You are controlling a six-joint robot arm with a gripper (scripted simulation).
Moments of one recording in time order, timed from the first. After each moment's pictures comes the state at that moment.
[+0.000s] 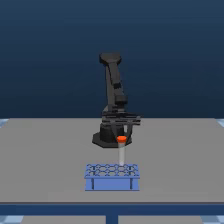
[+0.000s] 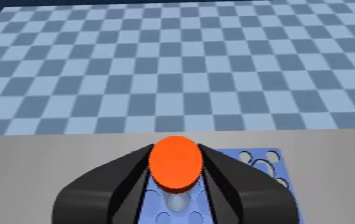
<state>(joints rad) 0.17 -0.36 0.85 1.84 -0.15 -1.73</state>
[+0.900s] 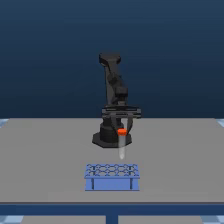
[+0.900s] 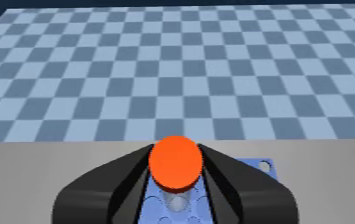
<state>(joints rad) 0.17 -0.41 0.78 2.40 -0.21 -2.31</state>
